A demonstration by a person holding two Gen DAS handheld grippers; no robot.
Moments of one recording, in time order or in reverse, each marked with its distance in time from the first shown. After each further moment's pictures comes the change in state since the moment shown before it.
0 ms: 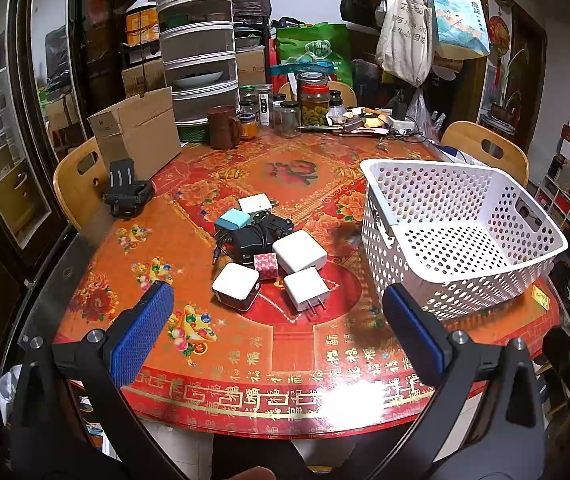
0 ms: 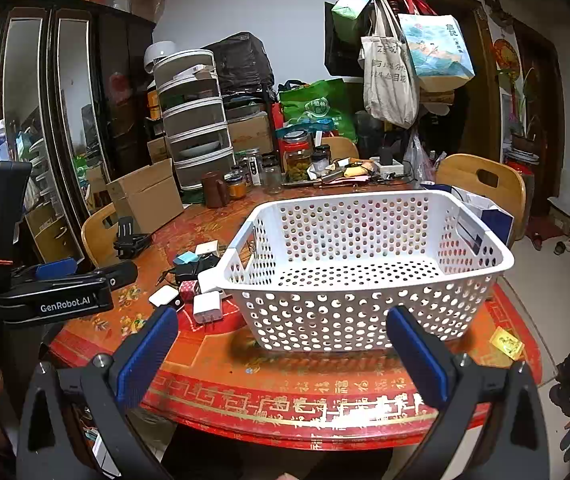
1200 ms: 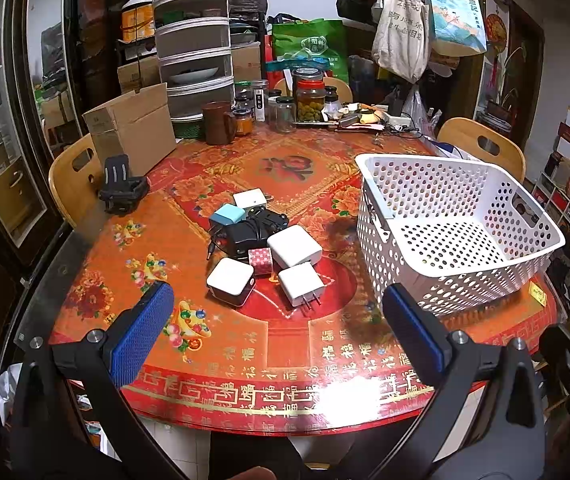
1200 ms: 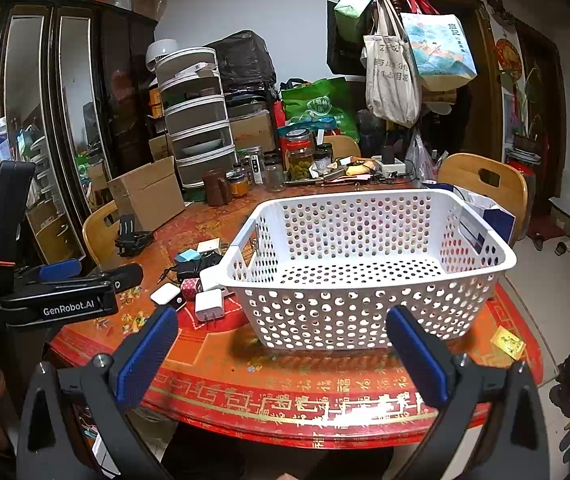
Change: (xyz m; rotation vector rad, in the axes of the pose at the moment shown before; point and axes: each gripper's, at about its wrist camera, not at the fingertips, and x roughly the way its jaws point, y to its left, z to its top) left arm 0.002 -0.006 -0.005 0.003 0.011 -0.015; right arm 0.001 0.002 -0.002 -0.002 0.001 0.004
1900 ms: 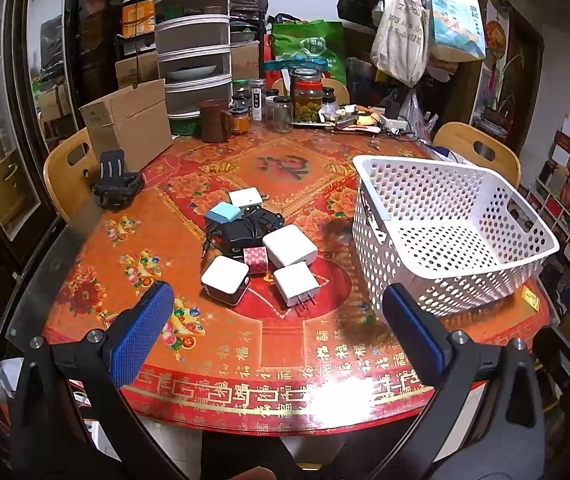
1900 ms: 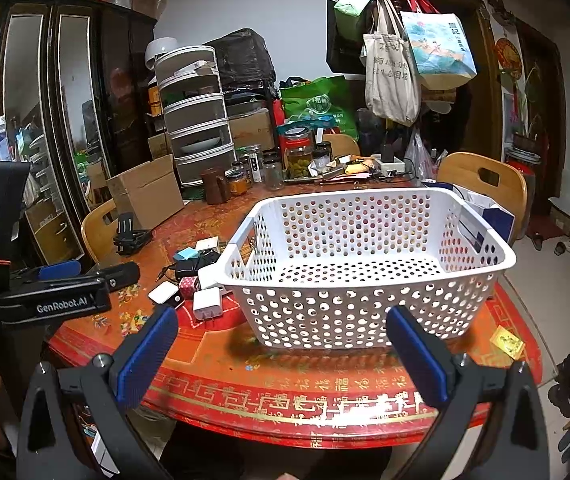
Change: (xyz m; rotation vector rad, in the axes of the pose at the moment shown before) left arm 0.002 0.011 -0.002 -0.036 -0.006 -0.035; right arm 0.002 -0.003 -0.001 0.002 0.007 -0.001
